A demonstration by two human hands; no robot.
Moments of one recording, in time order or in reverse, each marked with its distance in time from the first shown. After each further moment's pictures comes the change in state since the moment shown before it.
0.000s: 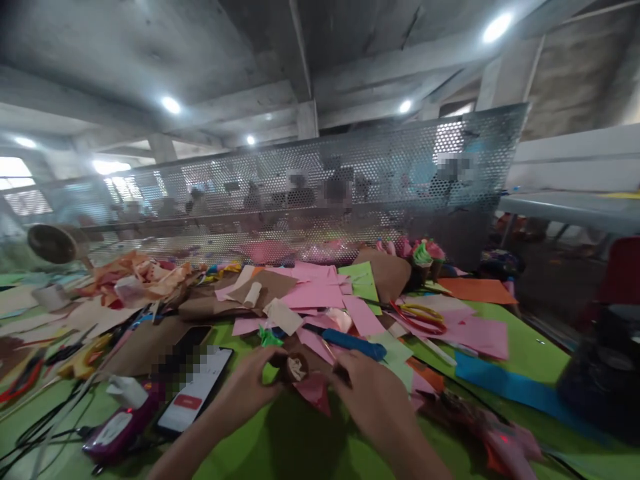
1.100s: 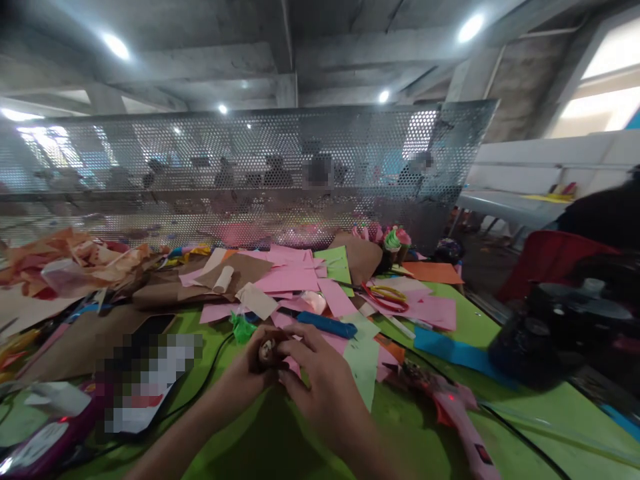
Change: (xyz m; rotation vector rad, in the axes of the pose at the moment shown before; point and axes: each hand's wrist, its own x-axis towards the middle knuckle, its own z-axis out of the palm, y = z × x) left_hand 0.010 0.033 0.029 -0.950 -0.123 -0.157; right_hand -0.013 -0.029 0.008 0.375 0.115 -0.349
